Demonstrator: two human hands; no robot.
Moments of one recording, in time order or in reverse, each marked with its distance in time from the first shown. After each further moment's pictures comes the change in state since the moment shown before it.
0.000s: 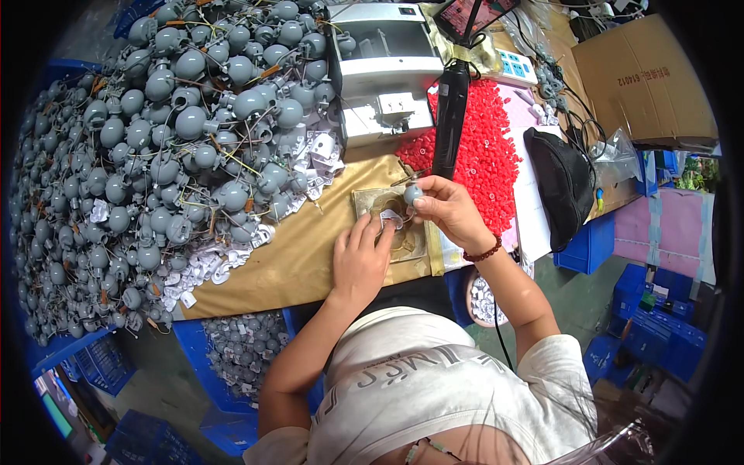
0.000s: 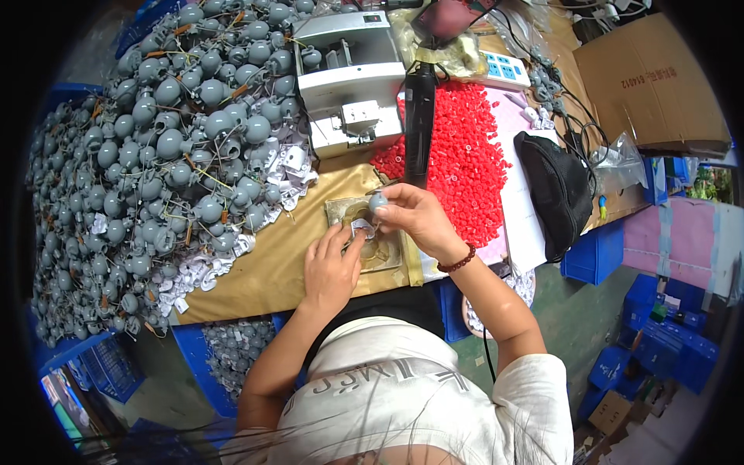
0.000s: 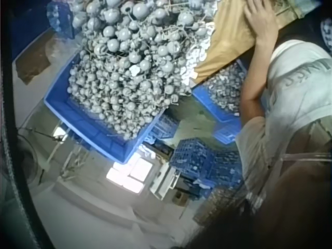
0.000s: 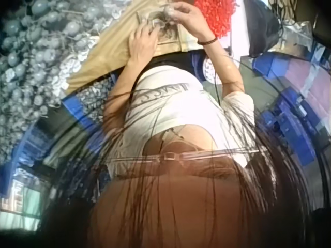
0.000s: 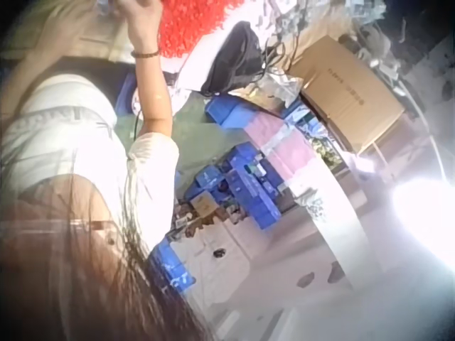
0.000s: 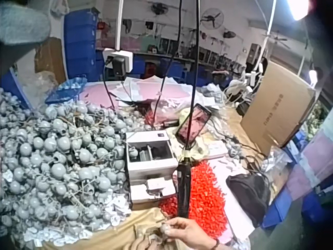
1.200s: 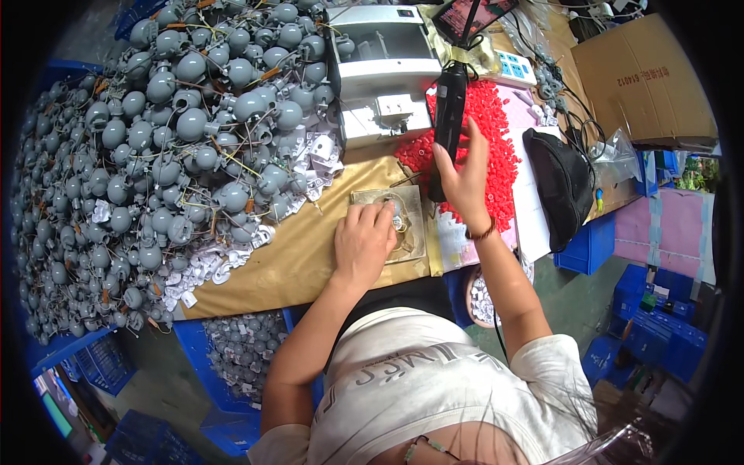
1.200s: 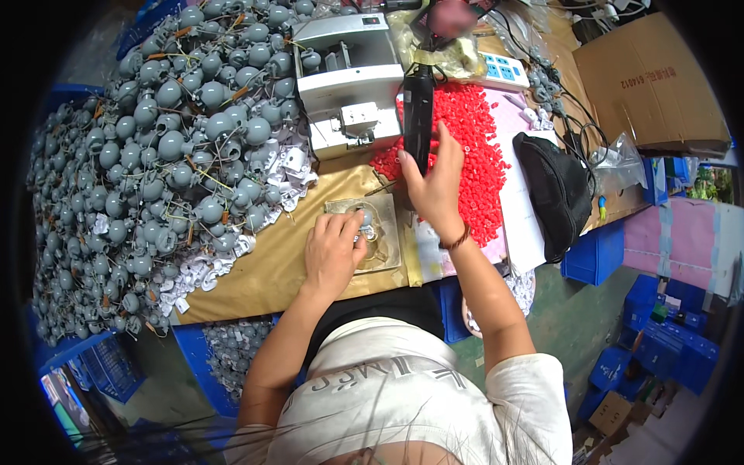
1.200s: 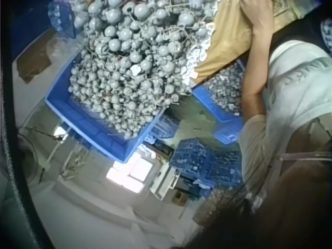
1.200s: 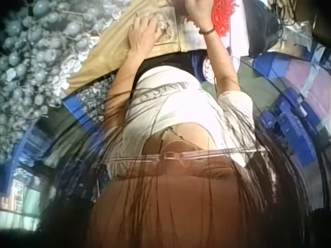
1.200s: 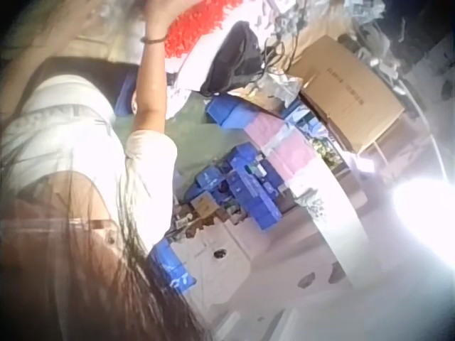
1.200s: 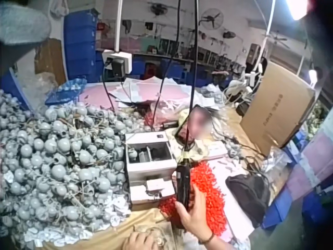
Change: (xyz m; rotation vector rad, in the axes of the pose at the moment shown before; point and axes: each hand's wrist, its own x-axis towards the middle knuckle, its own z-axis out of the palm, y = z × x) left_hand 0.033 -0.005 0.005 -0.058 0.057 -0.051; right_hand 0.042 -0.015 -0.010 -1.171 0.769 -0.903
